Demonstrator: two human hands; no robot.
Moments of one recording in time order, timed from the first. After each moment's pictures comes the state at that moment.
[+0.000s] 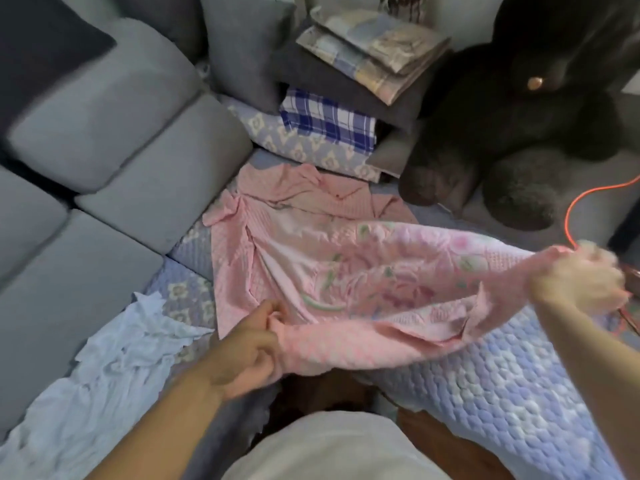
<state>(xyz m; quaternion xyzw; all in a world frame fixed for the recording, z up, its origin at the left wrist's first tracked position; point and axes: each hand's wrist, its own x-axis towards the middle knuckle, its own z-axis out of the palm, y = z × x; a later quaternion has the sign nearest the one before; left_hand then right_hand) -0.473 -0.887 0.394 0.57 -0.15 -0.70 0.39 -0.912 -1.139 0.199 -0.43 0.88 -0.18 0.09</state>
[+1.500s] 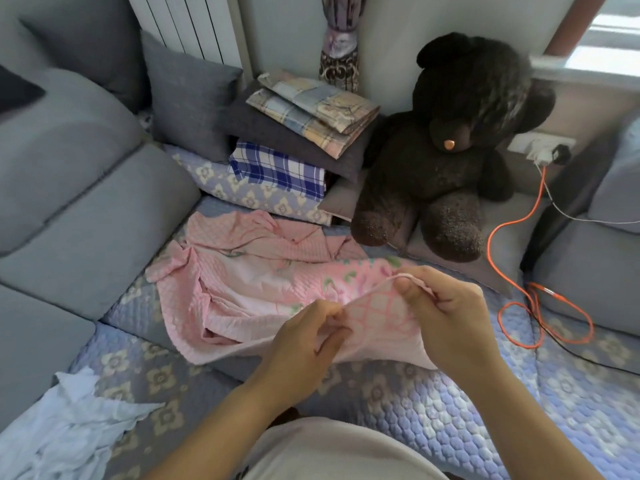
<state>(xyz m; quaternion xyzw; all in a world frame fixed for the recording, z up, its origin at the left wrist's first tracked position) -0.521 -0.958 0.397 0.54 -0.69 -0.35 0.33 -0.727 -0.989 0.459 -0.67 0.50 -0.46 0.30</state>
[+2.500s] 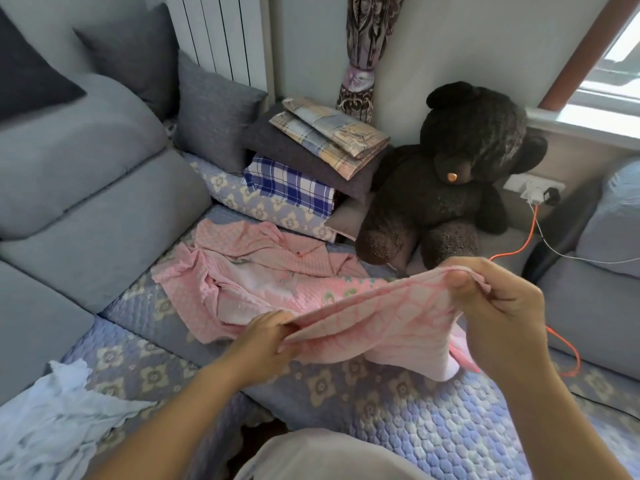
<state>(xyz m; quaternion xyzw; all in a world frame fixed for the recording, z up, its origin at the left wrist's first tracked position) -0.433 -0.960 0.340 0.57 -0.76 -0.26 0.17 -0.727 -0.960 0.514 -0.65 0.42 -0.55 0.31</state>
